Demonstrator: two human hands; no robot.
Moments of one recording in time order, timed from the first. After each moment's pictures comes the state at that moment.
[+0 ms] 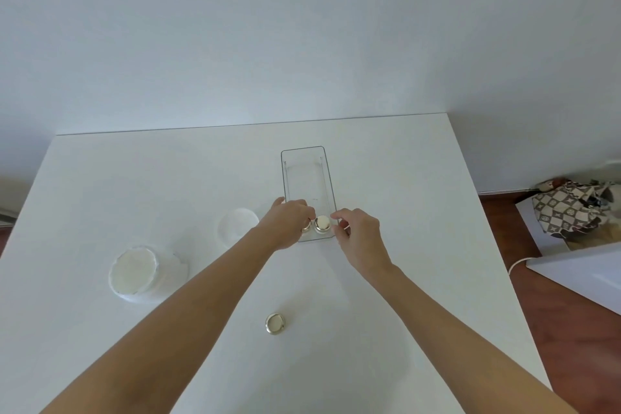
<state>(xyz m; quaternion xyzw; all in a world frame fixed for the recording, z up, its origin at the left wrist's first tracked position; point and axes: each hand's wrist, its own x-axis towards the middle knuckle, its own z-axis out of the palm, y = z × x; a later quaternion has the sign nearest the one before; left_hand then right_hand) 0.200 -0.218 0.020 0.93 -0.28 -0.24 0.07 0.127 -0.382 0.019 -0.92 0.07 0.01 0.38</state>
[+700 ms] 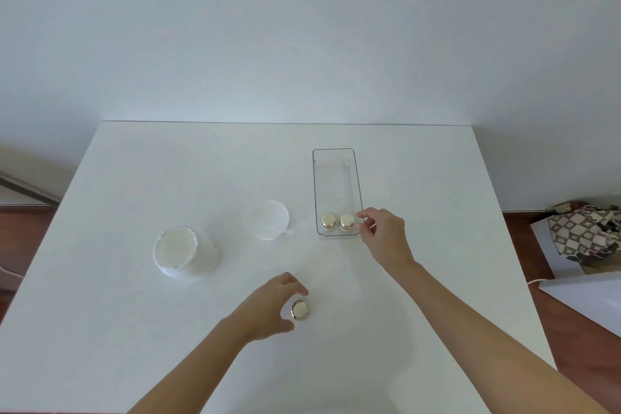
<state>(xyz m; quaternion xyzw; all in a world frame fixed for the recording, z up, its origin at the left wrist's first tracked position) 0.057 -0.117 0.002 0.88 -0.19 -0.36 0.26 0.125 -0.373 0.025 -0.93 0.08 0.03 0.36</state>
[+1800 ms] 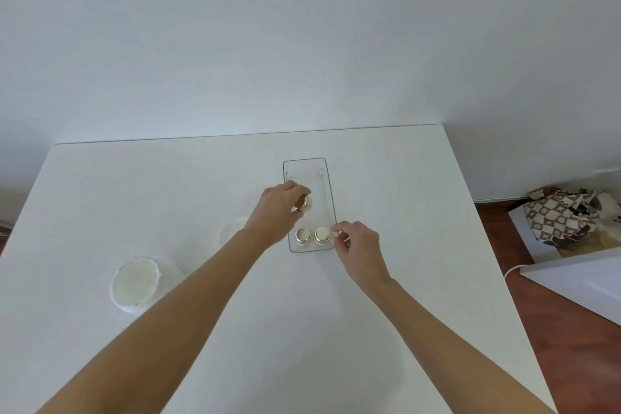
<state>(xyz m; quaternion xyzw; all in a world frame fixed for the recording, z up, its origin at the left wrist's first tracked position) 0.214 -0.200 0.045 0.93 -0.23 -0.09 0.28 0.122 -0.374 0.018 -0.92 0.09 0.02 0.39</state>
